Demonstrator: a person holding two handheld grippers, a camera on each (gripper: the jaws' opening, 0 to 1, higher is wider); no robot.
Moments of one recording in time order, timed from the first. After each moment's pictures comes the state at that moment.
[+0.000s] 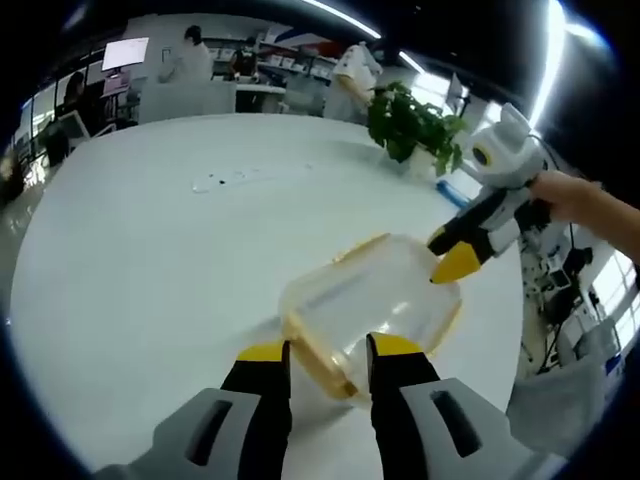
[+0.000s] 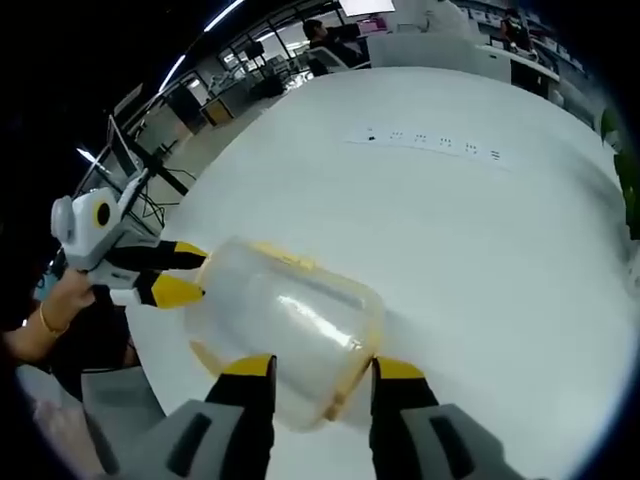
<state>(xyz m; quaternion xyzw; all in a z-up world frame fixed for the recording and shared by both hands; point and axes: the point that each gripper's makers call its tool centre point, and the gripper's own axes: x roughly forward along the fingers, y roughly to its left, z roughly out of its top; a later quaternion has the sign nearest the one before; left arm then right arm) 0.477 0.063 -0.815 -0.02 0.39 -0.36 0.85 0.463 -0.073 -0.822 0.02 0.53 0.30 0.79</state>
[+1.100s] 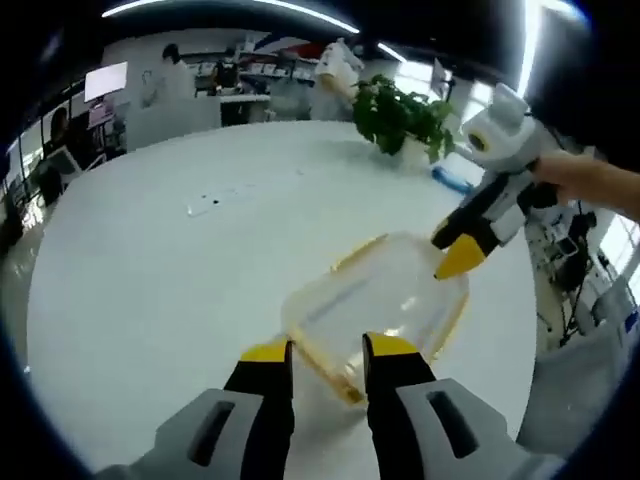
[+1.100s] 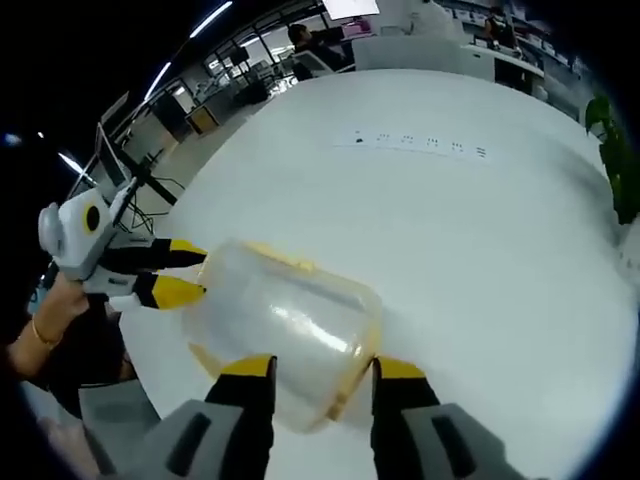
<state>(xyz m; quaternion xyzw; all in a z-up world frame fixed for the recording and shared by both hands) 0.486 0.056 -0.810 0.08 0.34 -0.39 0.85 0.459 -0.073 -0.823 0.05 0.51 0.27 0.82</state>
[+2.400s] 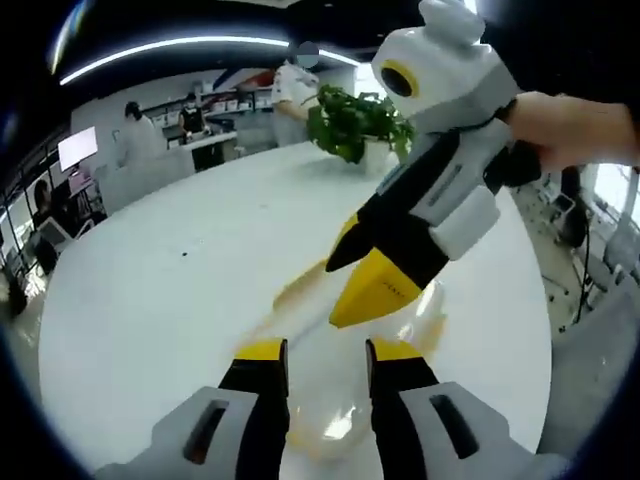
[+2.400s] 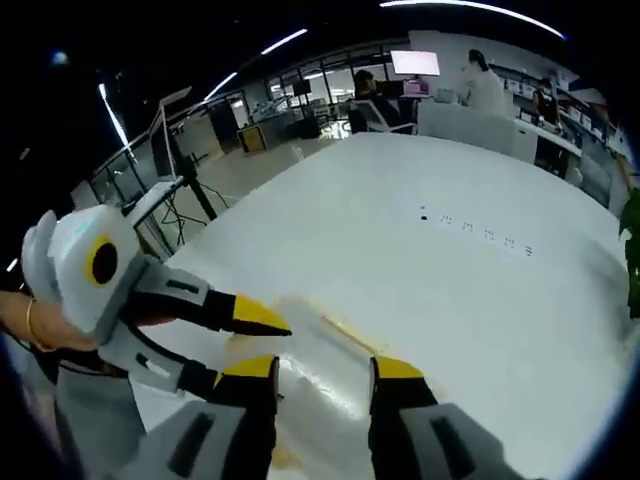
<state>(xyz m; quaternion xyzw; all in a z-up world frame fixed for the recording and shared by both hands) 0.472 0.008 -0.801 0.11 0.26 -0.43 0.86 0.487 -0.007 -0.798 -0.03 0.41 0.35 0.84</state>
